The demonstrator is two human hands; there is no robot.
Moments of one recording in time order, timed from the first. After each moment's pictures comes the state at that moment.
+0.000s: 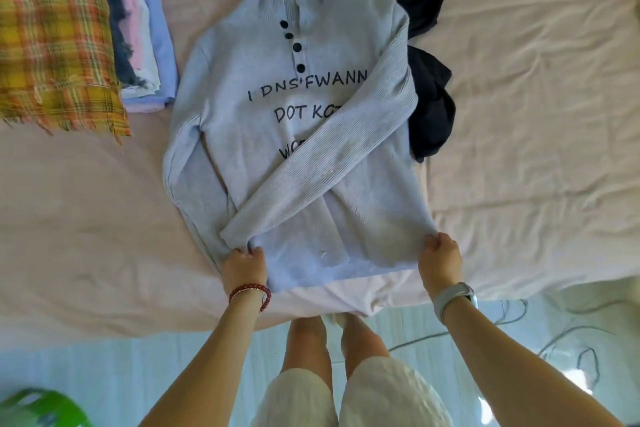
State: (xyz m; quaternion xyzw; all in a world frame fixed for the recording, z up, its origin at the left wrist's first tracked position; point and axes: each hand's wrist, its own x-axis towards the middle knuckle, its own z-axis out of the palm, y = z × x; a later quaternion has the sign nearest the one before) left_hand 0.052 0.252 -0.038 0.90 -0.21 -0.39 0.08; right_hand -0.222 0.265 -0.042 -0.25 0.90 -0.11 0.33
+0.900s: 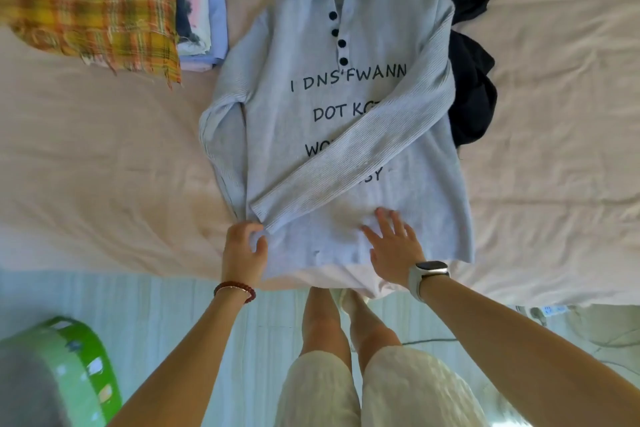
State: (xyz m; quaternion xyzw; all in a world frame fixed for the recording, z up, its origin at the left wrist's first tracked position) left_hand 0.085 0.320 -0.029 0.82 -0.43 -0.35 0.15; right_hand -0.169 0.279 -0.039 -0.75 0.52 0.29 0.28
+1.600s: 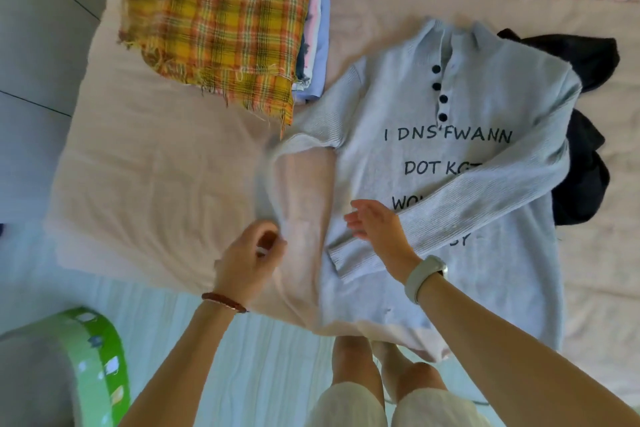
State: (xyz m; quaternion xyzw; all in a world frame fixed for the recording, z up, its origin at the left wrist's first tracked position) left_hand 0.209 0.268 0.018 0.80 -0.40 -0.40 0.18; right_hand 0.010 0.177 -0.009 -0.36 0.62 -0.15 0.68
